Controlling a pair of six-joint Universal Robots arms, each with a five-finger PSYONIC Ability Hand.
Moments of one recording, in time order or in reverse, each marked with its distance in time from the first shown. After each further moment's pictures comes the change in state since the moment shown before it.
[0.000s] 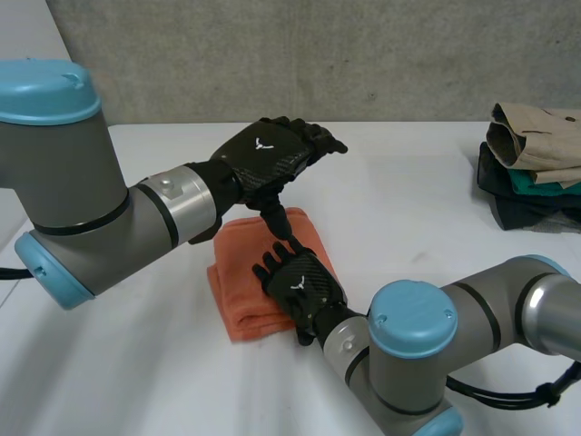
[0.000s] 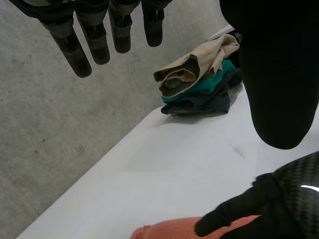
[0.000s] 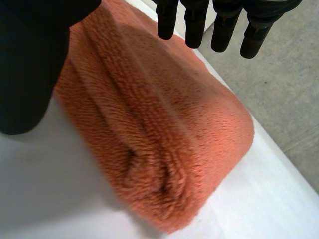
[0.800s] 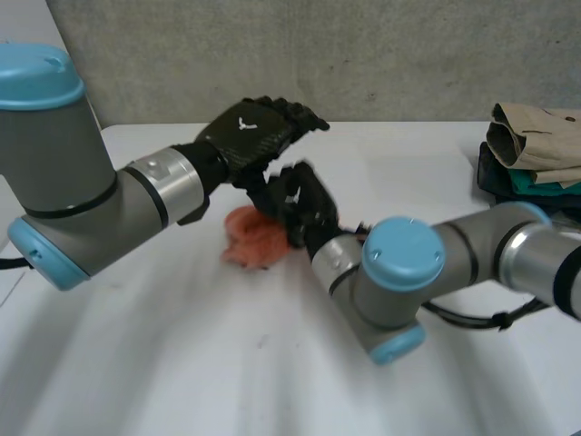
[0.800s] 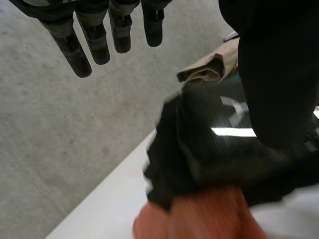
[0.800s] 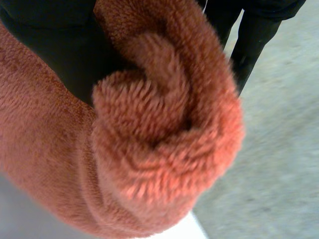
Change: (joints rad) left arm 0.045 -0.004 0.049 0.021 -0.016 -0.005; right arm -0.059 0.106 -0.356 -0.099 0.005 -0.014; left_hand 0.000 0.000 0.000 0.000 0.000; right_hand 0.784 0.935 0.946 0.982 0.873
